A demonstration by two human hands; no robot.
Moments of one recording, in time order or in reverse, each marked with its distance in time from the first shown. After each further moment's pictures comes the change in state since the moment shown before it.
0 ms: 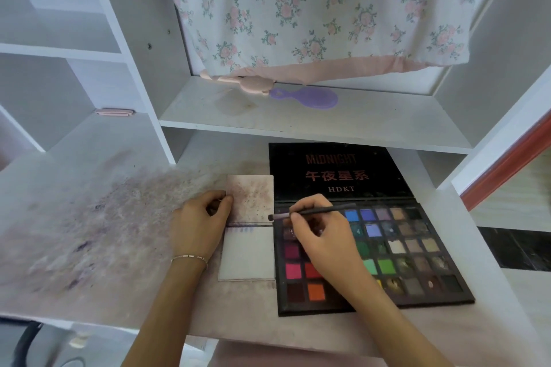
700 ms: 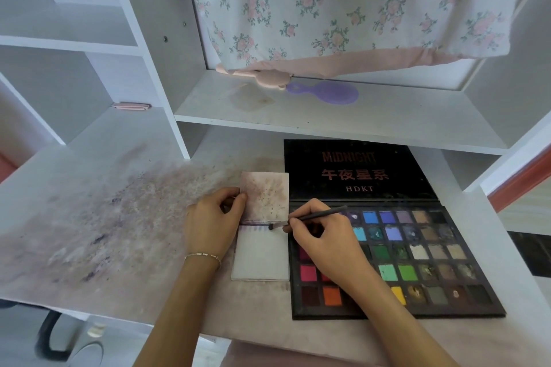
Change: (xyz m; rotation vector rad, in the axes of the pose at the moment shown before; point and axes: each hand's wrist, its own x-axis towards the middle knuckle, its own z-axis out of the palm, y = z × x) left_hand 0.001 -0.002 0.000 -0.031 -0.021 -0.034; right_hand 0.010 0.005 0.013 -0.031 -0.149 0.087
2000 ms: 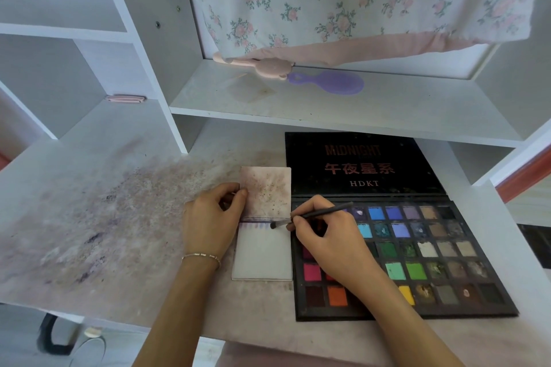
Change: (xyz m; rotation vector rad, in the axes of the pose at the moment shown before) left_hand 0.000 -0.003 0.002 0.009 0.022 0.030; right_hand 0.000 0.000 0.000 -0.053 -0.022 0.014
